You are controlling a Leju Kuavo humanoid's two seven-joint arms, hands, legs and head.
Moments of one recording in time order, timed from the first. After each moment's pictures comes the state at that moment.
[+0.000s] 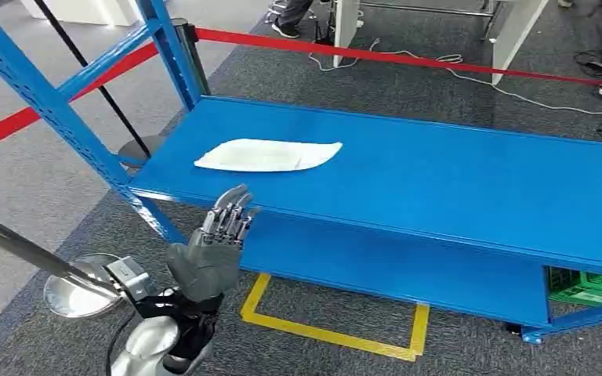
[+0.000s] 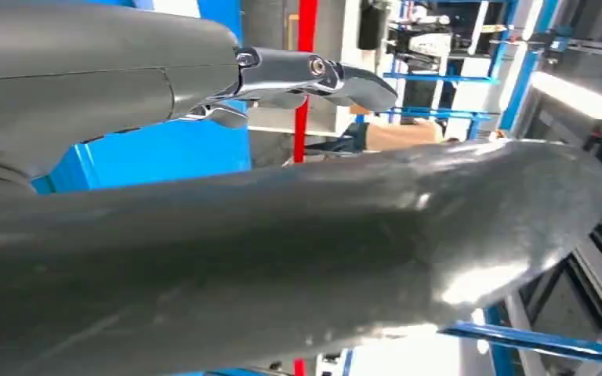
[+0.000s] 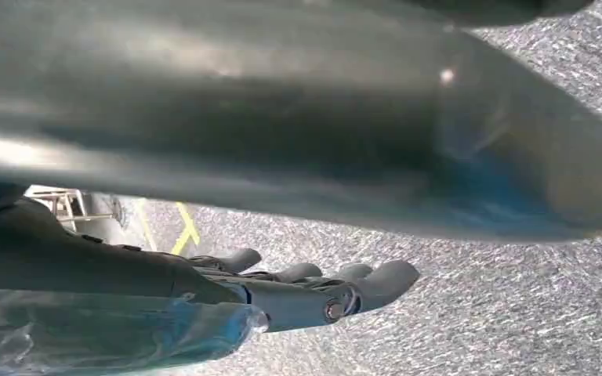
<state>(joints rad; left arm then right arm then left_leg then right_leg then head) -0.01 -0.22 -0.49 -1.54 0.05 -0.19 -0.55 -0.05 0.19 -0.61 -0.21 1.30 -0.23 0.26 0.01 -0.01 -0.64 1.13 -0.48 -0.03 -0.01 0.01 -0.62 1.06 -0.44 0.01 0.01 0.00</state>
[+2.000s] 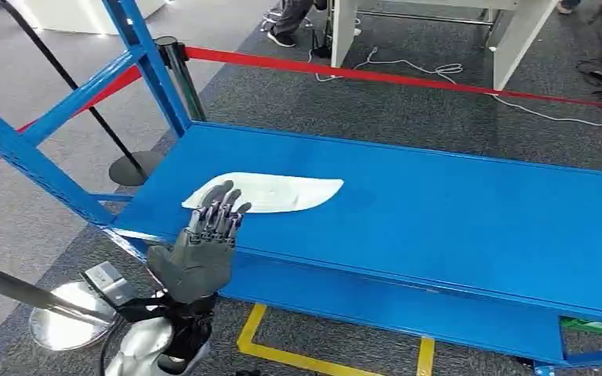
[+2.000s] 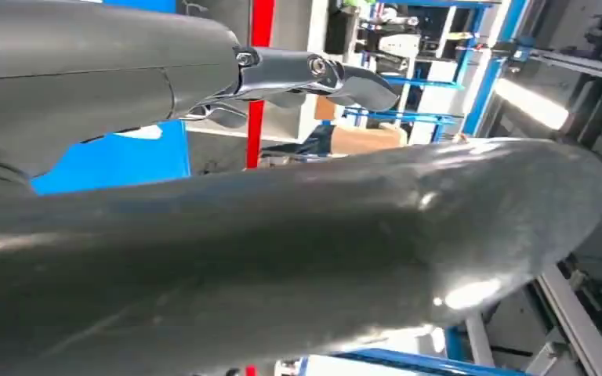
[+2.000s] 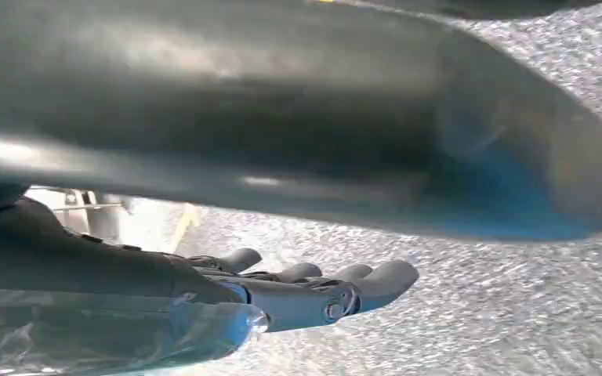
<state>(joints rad) -0.01 -0.23 -0.48 -1.55 0.09 -0.21 -0.59 -0.05 0.18 -0.64 -0.21 1.33 -0.22 0.30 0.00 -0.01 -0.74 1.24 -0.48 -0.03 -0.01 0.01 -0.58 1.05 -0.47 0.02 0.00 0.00</state>
